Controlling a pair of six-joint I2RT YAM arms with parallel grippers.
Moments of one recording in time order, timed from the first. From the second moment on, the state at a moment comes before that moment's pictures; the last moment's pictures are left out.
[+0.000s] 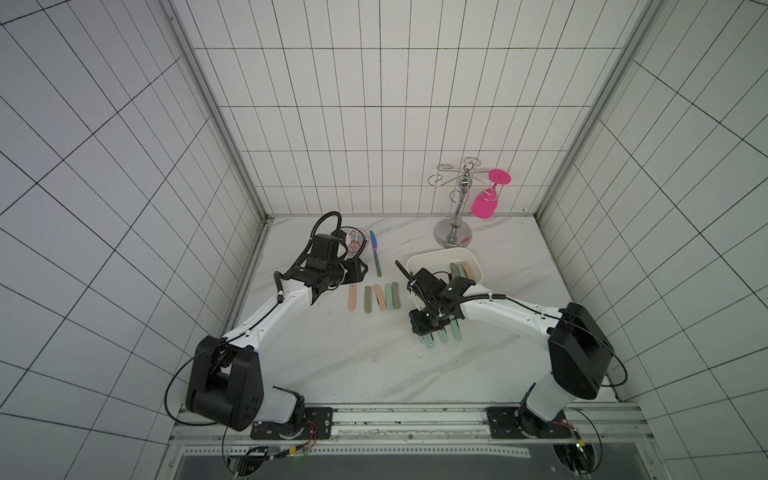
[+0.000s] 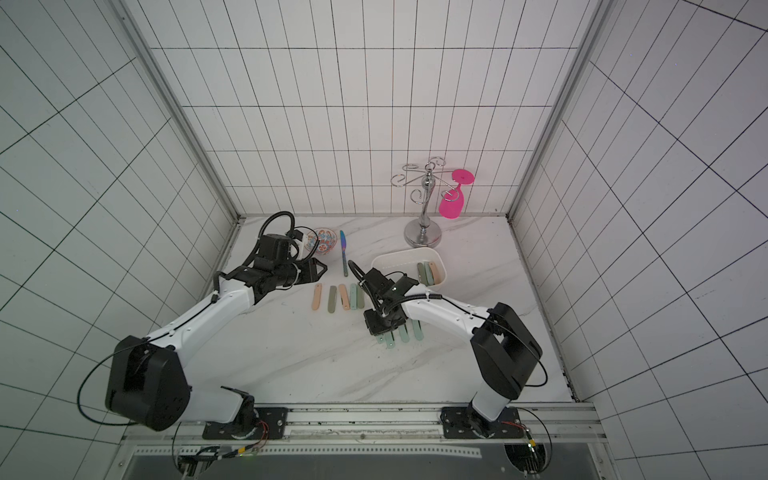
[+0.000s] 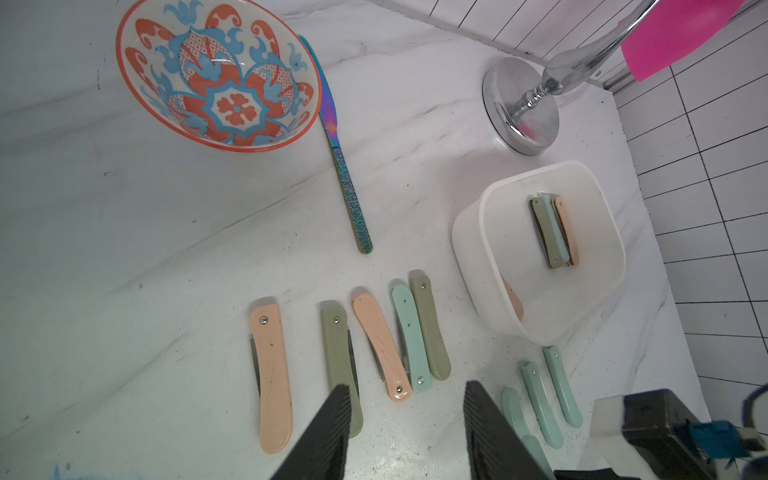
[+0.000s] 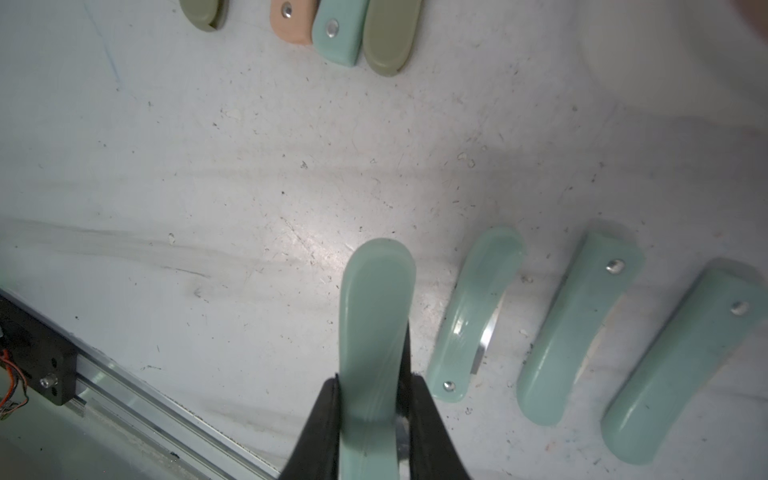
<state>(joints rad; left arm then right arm) -0.30 1.41 1.03 -0.39 0.29 -0.41 0.84 1.68 1.17 -0.77 -0.13 0.44</state>
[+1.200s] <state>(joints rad) -0.30 1.40 1.03 -0.40 0.32 -0.40 0.84 1.86 1.20 -0.73 -0.11 0.54</state>
